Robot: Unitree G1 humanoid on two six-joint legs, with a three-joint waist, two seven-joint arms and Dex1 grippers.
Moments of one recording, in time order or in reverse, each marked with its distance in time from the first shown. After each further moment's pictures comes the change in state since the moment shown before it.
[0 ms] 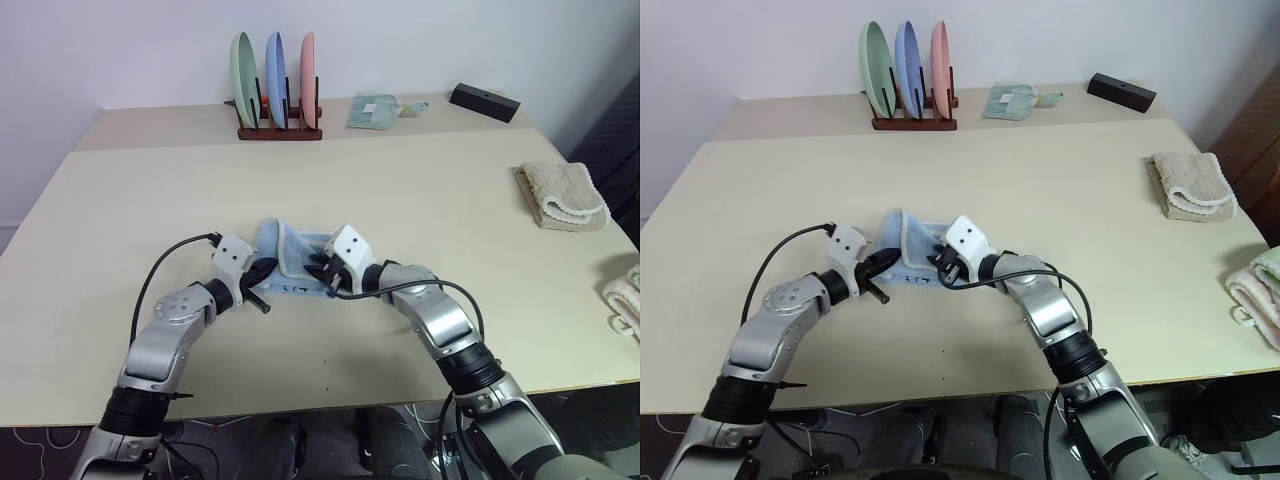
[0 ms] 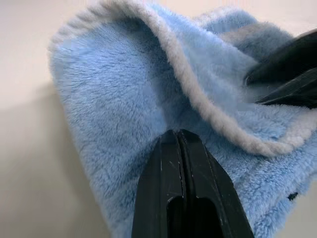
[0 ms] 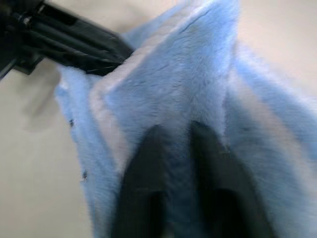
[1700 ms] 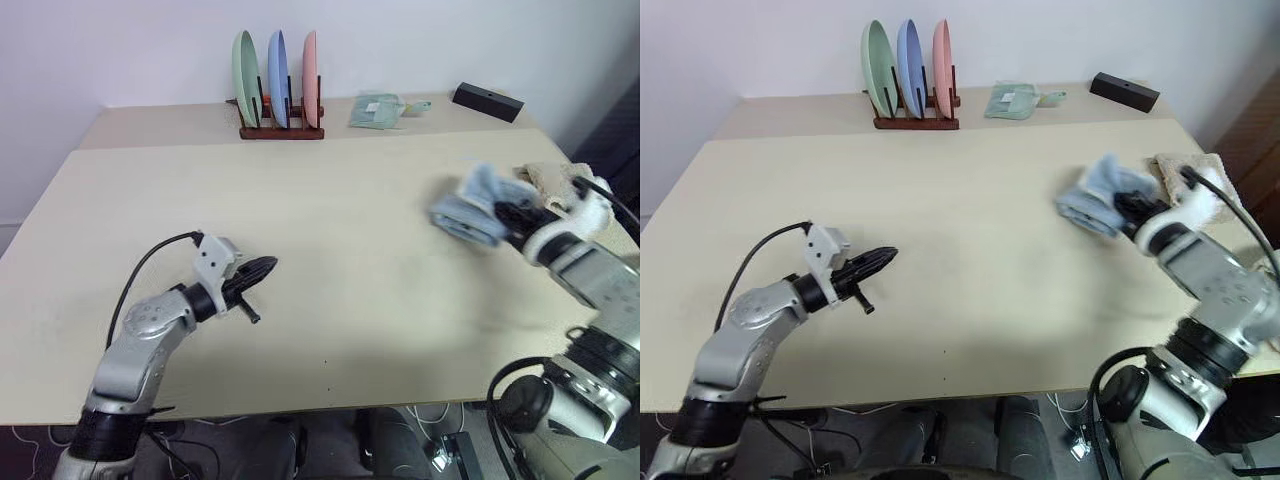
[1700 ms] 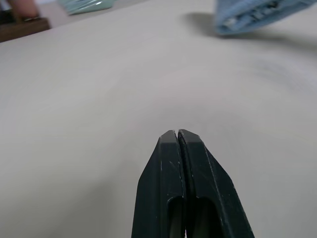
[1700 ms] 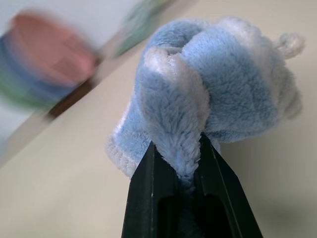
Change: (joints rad) left arm 0.030 0.071 -0.008 -0.096 -0.060 -0.097 -0.163; right arm -0.074 -0.071 -1.211 -0.163 0.618 0.854 -0.670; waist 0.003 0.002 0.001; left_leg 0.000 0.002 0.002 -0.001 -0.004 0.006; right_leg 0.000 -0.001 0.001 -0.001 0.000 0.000
